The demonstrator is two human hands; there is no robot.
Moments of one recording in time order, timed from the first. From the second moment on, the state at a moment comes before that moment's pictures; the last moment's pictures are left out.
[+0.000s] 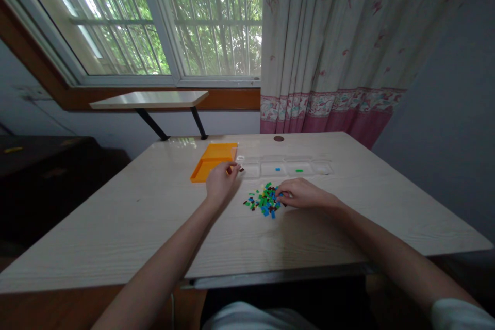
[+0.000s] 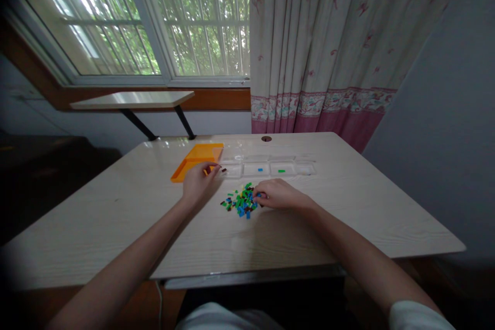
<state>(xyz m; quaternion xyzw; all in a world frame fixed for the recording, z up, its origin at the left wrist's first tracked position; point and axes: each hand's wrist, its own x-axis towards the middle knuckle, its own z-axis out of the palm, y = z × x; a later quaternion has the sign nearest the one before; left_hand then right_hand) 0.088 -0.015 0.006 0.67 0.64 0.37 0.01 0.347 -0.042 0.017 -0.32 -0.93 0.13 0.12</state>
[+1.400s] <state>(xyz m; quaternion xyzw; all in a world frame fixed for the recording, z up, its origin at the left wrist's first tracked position) 0.120 -0.048 0.005 0.91 0.31 0.28 -0.04 0.328 -0.045 -0.003 -0.35 -0.87 0.09 0.33</state>
